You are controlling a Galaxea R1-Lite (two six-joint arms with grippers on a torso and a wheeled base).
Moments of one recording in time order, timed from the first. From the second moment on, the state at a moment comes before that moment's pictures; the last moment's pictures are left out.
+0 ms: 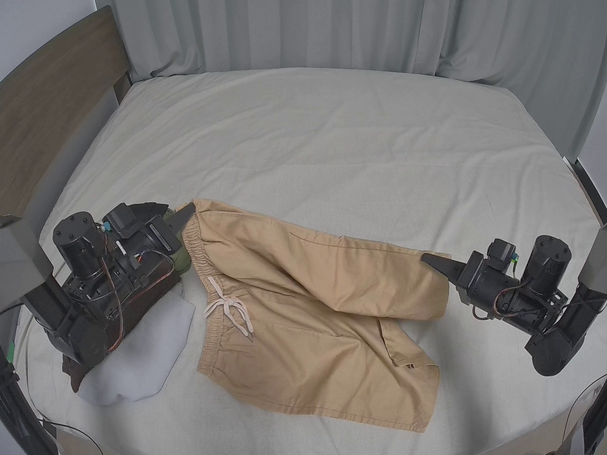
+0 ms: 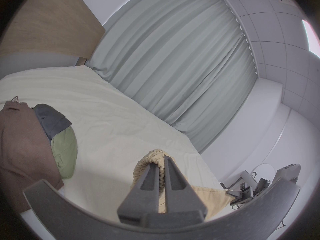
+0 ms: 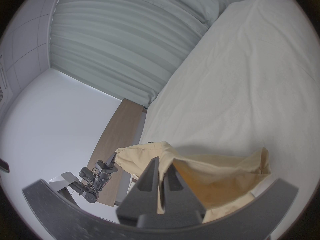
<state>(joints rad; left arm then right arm) -0.20 1.97 -0.53 -1.55 -0.27 -0.60 0.30 1.97 -0.37 -1.54 0.41 0.86</state>
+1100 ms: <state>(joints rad) -0.18 1.92 -0.53 -1.55 -0.29 -0.58 0.27 1.89 -0.41 -1.54 0.39 0.62</state>
